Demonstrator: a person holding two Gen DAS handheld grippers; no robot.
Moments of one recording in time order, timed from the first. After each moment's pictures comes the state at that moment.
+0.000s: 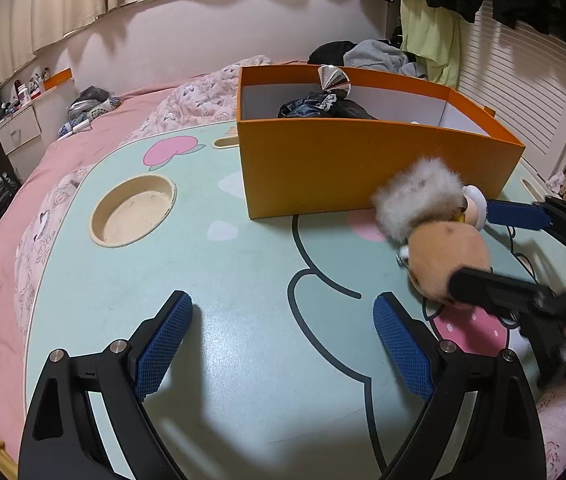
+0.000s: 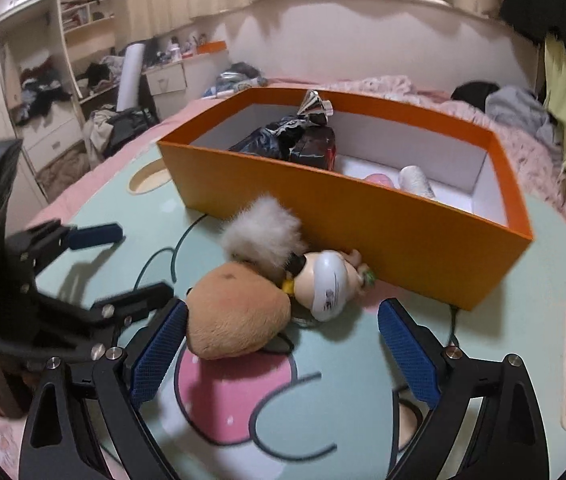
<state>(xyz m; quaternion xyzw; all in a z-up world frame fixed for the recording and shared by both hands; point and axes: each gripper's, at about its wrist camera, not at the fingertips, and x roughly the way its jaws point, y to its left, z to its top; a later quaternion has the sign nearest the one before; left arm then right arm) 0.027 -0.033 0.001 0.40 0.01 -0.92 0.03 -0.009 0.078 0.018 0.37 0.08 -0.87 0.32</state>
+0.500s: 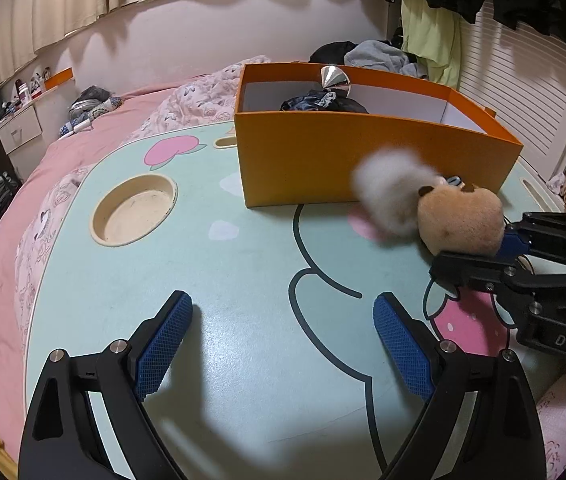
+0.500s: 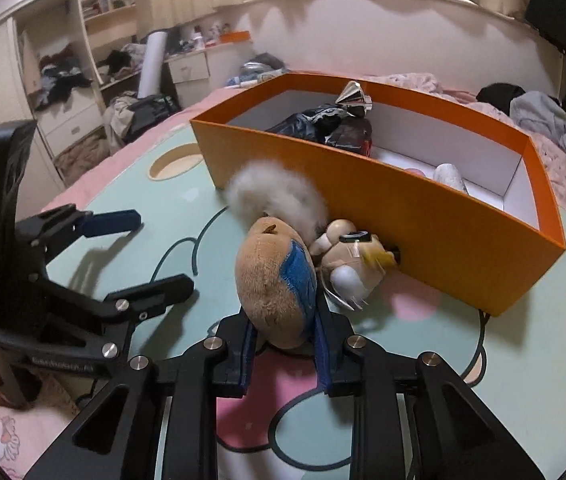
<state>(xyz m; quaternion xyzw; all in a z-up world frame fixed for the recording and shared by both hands) 0.029 -0.034 0.001 0.39 0.01 -0.92 0.04 0.001 0.076 0.012 0.37 0.10 -0.85 0.36</state>
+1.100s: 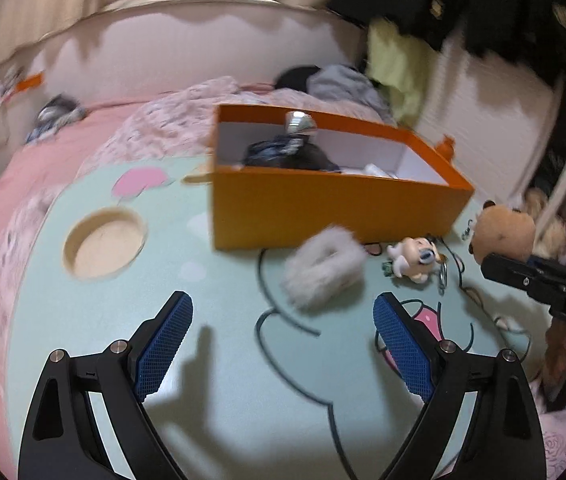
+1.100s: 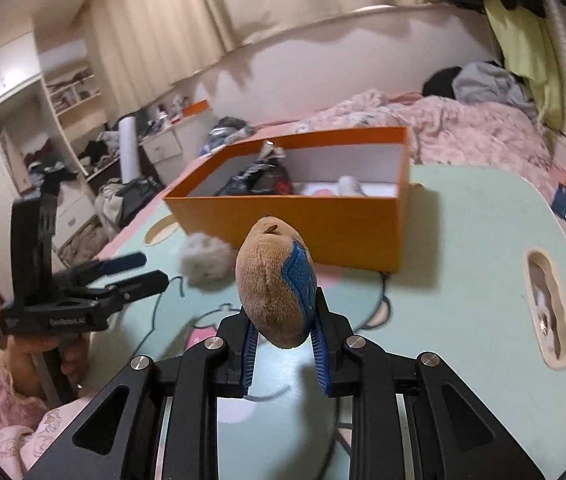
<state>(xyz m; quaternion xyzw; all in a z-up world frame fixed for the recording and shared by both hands) 0.011 -0.028 0.029 0.36 0.01 -0.93 -0.04 0.018 0.169 0.029 0.33 -0.05 -0.89 0.32</state>
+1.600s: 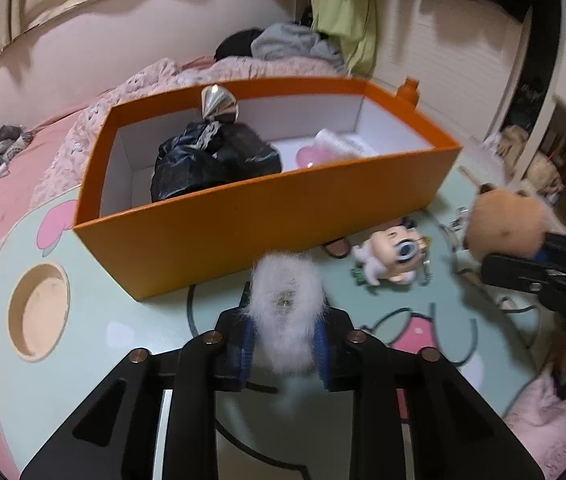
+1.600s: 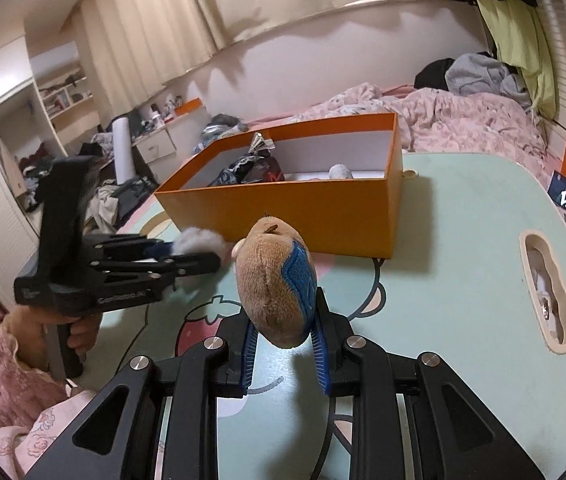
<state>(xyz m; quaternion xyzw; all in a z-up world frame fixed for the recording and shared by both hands) -0.029 0.001 0.017 0.40 -0.01 -0.91 -0.13 0.016 0.174 0.025 0.34 -0.06 -0.88 0.32</state>
